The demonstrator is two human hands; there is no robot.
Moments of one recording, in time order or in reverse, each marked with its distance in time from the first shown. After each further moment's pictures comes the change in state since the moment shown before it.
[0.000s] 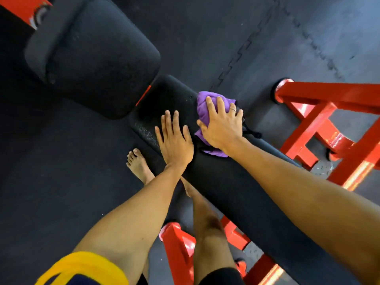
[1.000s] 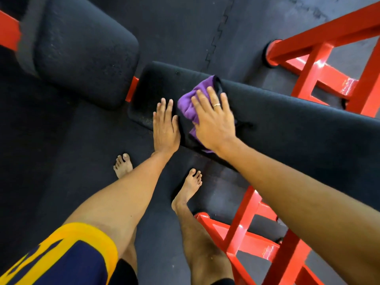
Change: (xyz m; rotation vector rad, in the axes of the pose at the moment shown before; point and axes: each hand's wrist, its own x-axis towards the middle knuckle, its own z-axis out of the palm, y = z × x) left_hand -0.010 -0.067 -0.014 -0.089 -0.146 0.427; right_hand -0.105 -0.032 0.049 0.034 0.314 0.000
